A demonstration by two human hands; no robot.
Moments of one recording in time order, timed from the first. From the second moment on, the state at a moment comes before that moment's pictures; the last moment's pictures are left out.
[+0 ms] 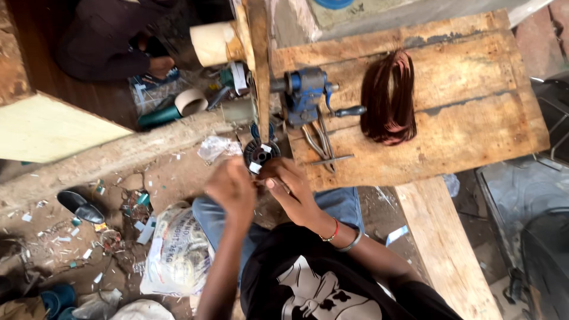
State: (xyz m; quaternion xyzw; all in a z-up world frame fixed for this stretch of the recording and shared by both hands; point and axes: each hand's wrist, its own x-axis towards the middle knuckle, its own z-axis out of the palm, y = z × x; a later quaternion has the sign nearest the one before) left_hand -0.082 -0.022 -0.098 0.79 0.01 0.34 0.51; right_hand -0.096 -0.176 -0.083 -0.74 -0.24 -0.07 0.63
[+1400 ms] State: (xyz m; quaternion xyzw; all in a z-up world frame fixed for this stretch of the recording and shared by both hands) left_hand -0.111 -0.025 -0.030 0.67 -0.08 0.01 0.74; right_hand -0.081 -0.202 -0.055 -0.69 -0.11 -0.07 0.72
